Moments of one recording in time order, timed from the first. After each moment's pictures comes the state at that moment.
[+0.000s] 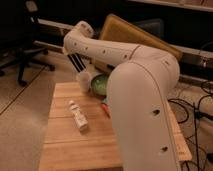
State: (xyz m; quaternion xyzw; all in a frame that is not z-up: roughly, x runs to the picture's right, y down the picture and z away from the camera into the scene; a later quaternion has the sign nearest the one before) arm -0.196 -0.223 0.816 -0.06 -0.19 0.49 0.85
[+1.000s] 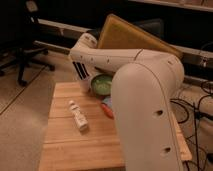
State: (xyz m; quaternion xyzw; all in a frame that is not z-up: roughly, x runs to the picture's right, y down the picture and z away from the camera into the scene) arm -0.169 -0.187 0.848 -0.06 -0.16 0.55 0.82
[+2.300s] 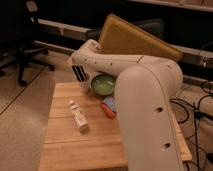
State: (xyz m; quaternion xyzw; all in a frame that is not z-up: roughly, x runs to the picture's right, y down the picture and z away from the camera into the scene) arm -0.179 -0.171 0.867 -0.09 -0.20 0.53 0.82
